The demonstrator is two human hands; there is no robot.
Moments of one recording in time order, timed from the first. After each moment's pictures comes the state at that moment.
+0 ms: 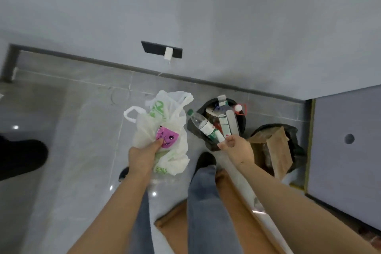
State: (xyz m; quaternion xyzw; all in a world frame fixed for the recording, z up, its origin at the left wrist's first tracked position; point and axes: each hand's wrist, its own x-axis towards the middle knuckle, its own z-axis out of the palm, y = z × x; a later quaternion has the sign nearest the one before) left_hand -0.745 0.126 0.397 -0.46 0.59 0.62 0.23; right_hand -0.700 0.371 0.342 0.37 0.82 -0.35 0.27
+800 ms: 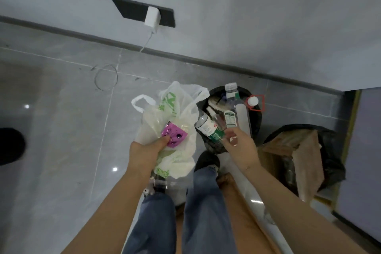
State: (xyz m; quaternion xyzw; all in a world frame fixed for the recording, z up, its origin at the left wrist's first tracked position) left_hand -0.759 0.192 0.241 -0.48 0.61 0.58 0.26; right_hand -0.714 0.428 0.172 0.26 0.85 -0.38 0.26
